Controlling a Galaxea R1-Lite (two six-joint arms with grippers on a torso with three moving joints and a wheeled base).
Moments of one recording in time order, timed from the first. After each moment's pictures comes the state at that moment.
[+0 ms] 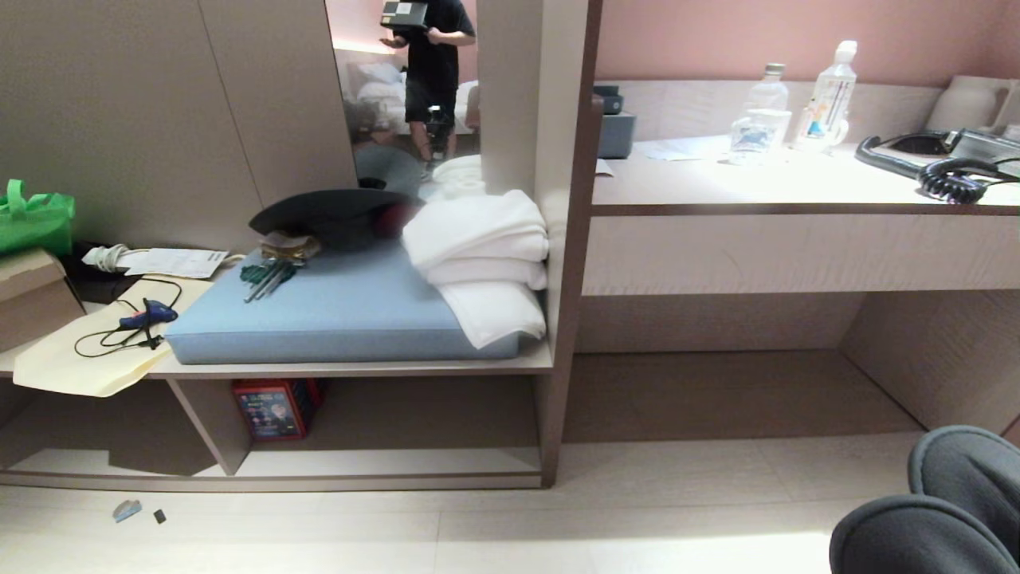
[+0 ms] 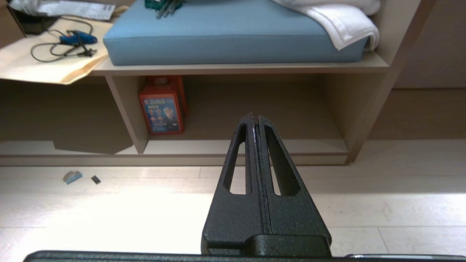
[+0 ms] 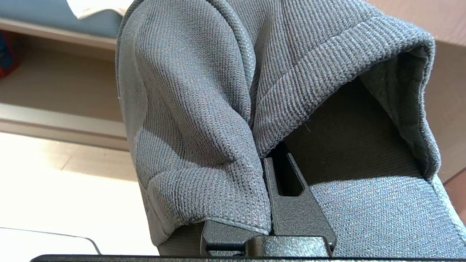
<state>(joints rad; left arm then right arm) 0.00 0.00 0.00 -0.02 0.00 -0.01 -0.01 0.00 0.00 -0.01 0.03 -0.15</state>
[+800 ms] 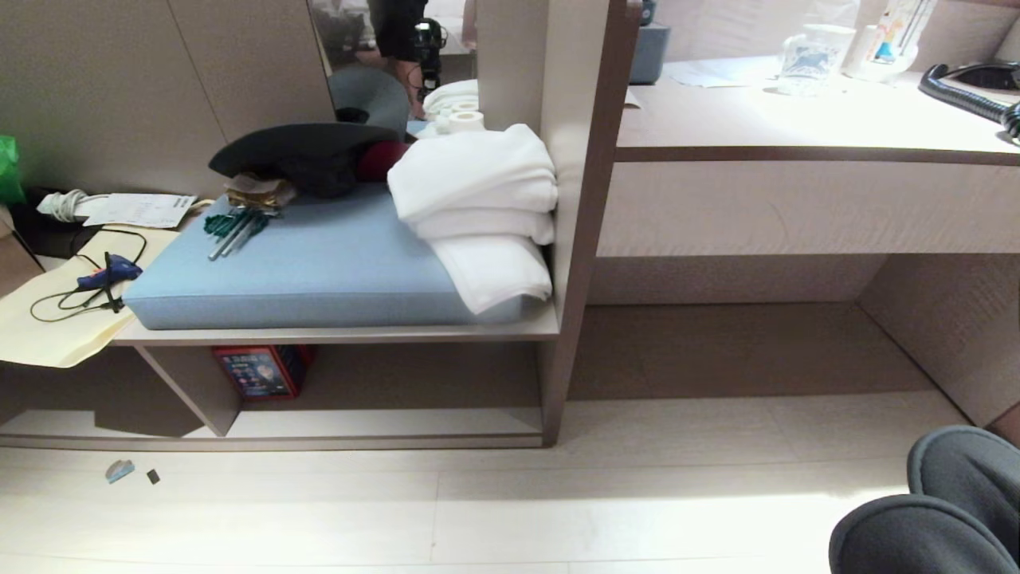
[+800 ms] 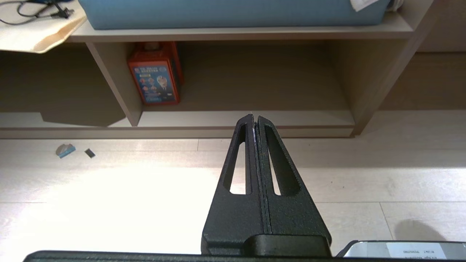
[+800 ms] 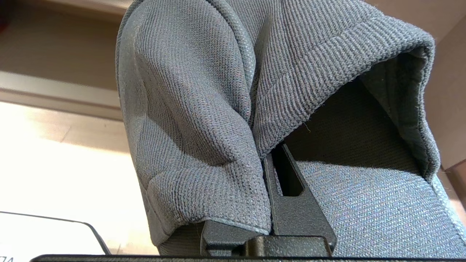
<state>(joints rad) 0.00 0.00 0.00 -0.02 0.00 -0.01 -0.01 0.00 0.00 -0.01 0.03 -0.15</state>
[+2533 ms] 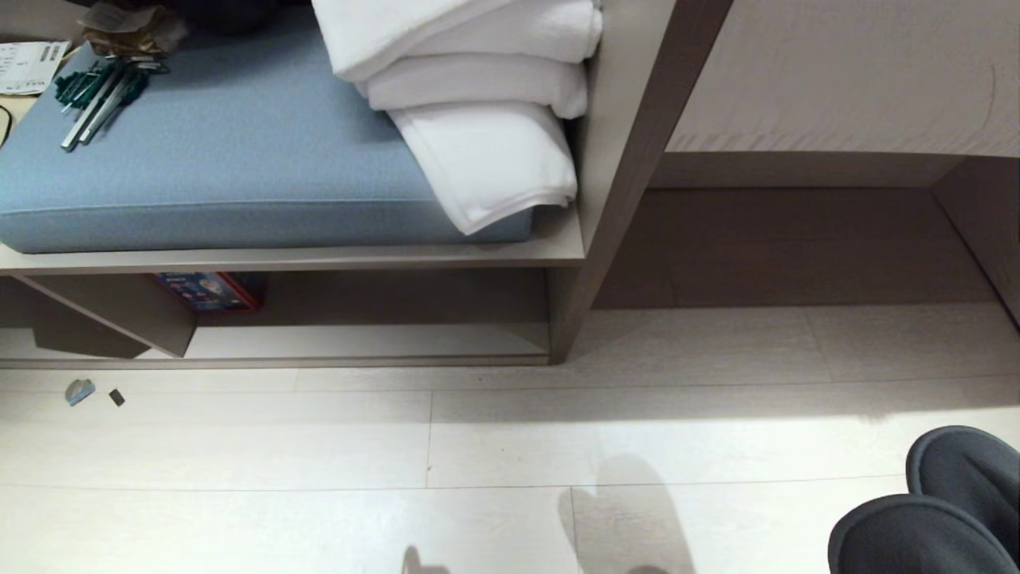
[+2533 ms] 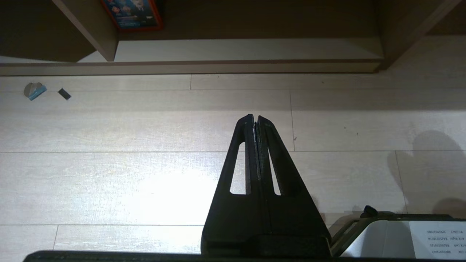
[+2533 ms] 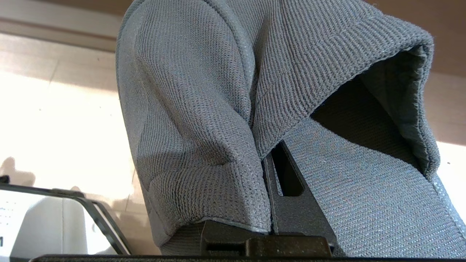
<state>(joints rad) 0.00 0.00 0.00 -0.02 0.00 -0.01 -0.01 0.00 0.00 -0.01 0.03 -0.13</state>
